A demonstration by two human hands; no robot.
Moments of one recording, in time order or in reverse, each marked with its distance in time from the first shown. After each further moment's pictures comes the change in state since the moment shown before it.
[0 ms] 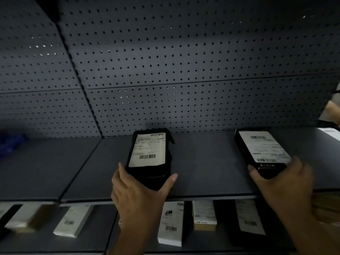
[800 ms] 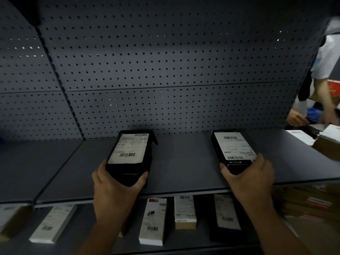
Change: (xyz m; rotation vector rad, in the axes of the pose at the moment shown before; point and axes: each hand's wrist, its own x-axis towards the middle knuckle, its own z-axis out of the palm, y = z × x) left_hand 0.014 -0.020 0.017 -0.152 0.078 0.034; right_hand -0.001 0.000 -0.005 0.041 -0.038 0.012
